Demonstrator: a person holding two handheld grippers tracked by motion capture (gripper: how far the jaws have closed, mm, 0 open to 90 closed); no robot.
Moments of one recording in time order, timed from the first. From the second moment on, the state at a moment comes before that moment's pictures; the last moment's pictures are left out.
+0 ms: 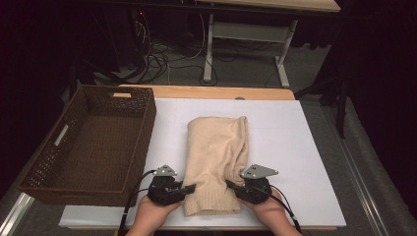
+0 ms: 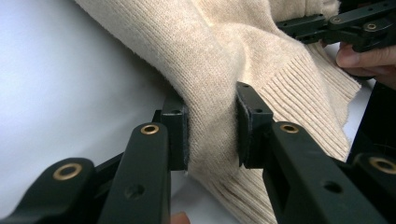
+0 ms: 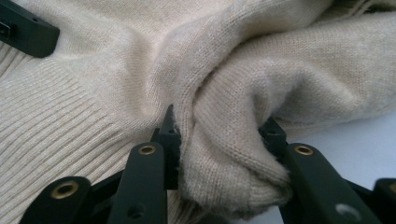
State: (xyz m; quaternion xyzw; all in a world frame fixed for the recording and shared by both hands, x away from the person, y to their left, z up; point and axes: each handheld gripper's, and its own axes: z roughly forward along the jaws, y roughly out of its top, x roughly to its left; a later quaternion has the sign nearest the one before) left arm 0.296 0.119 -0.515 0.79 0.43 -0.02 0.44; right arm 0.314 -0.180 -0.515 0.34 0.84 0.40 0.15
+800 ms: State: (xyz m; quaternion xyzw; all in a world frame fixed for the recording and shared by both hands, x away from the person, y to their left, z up) left arm 0.276 0.125 -0.515 0.80 0.44 0.08 0.39; right arm 0.282 -0.209 -0.516 0.38 0.81 0.41 0.16
